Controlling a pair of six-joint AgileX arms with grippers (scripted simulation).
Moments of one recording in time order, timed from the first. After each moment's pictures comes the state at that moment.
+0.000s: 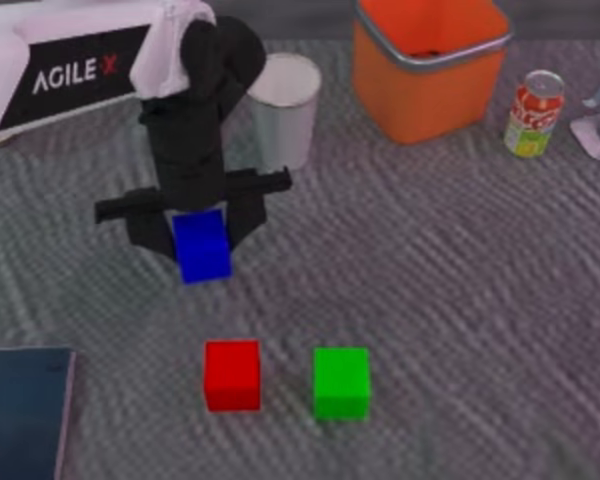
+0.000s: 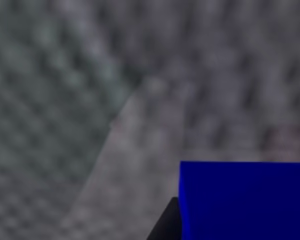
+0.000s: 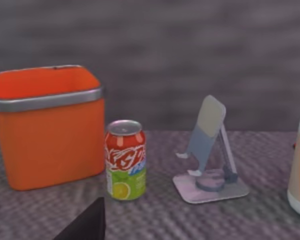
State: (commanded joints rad) left arm -0.46 2.16 1.67 -1.09 0.00 -0.66; right arm 0.01 0.00 0.00 0.00 0.00 0.00
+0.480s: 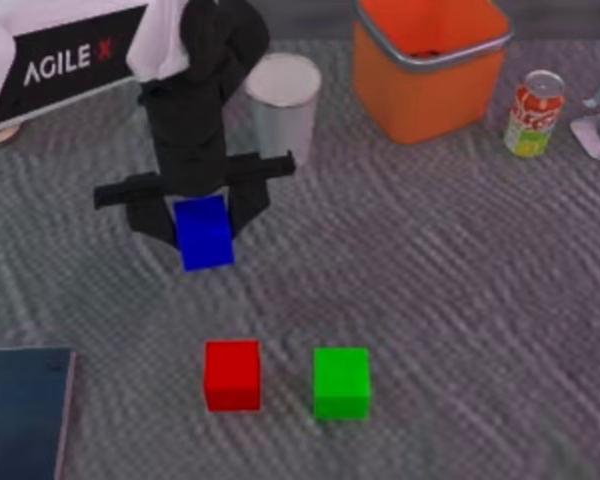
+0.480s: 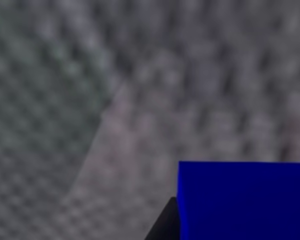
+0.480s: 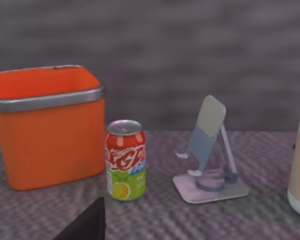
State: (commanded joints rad) left arm -0.47 2.15 1.72 -1.15 0.00 -0.67; right arm 0.01 0.00 0.00 0.00 0.00 0.00
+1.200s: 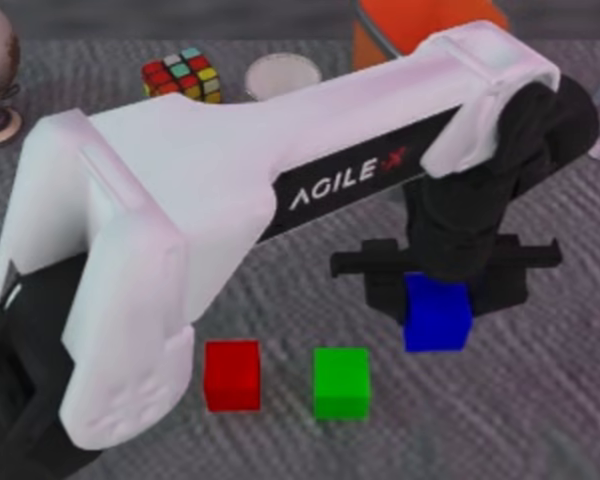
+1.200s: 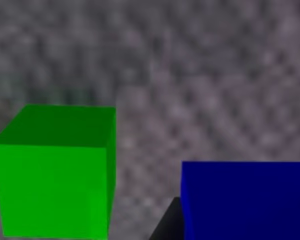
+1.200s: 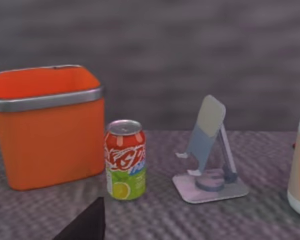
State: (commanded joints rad) left arm -0.97 2.37 2.18 -1.38 0.00 -0.97; right arm 0.01 0.00 0.00 0.00 0.00 0.00
